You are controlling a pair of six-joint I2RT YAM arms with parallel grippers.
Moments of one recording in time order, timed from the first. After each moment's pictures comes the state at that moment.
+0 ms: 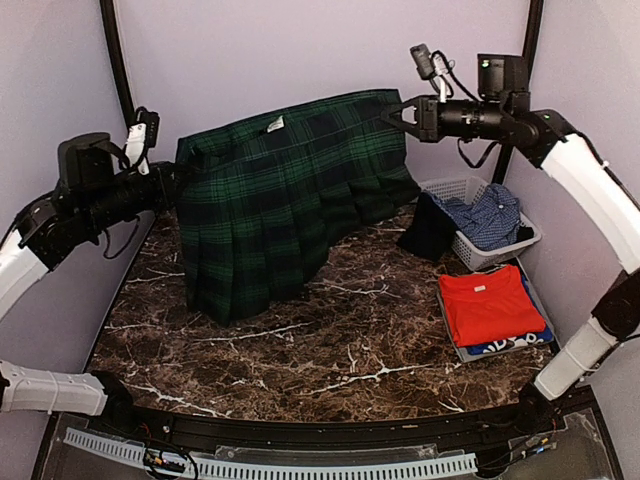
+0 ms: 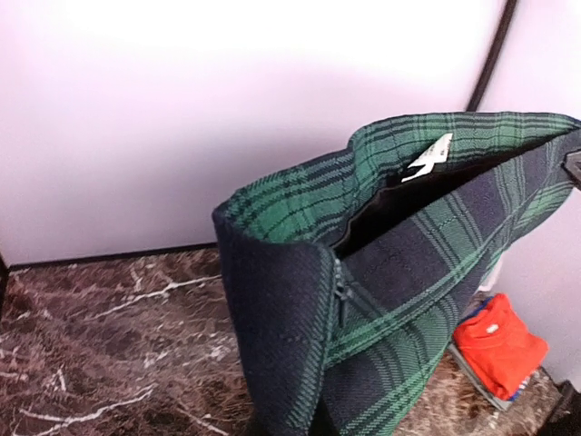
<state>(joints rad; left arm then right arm) -0.57 1.01 1.20 -0.42 -0.13 -0.27 0.52 1.57 1.87 -0.53 -0.57 0.07</state>
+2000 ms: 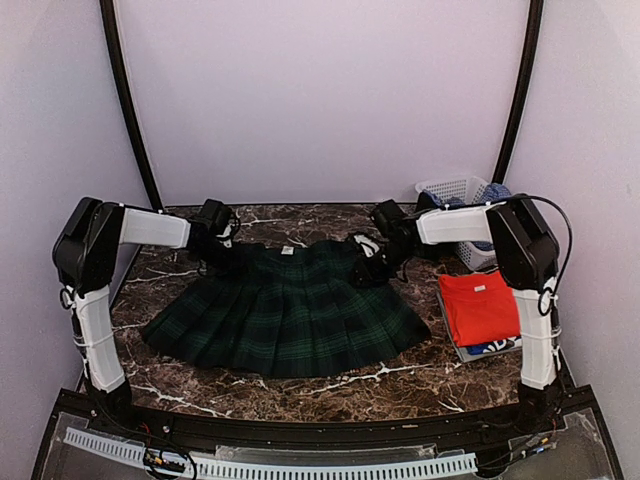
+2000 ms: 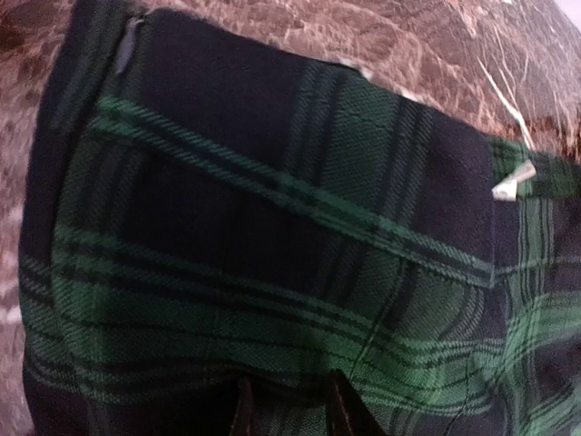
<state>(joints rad) -0.35 1.94 1.22 -0.33 0.10 -0.53 0.55 2.19 1.58 -0.57 -0.47 0.10</state>
